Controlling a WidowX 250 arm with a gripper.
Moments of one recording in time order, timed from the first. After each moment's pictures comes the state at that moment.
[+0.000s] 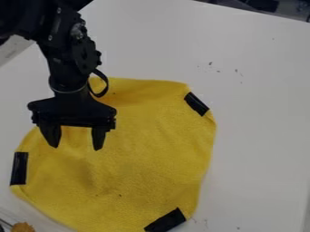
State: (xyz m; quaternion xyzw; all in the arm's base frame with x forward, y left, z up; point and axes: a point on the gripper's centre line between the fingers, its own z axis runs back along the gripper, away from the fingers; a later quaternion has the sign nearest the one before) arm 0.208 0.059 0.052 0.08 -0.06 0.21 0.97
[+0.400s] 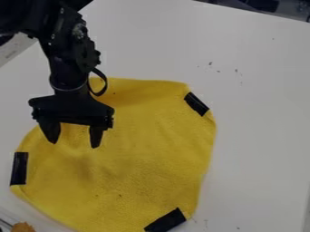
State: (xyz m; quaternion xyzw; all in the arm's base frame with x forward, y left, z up) arm 0.218 0.072 0.048 0.09 -0.05 0.18 0.98
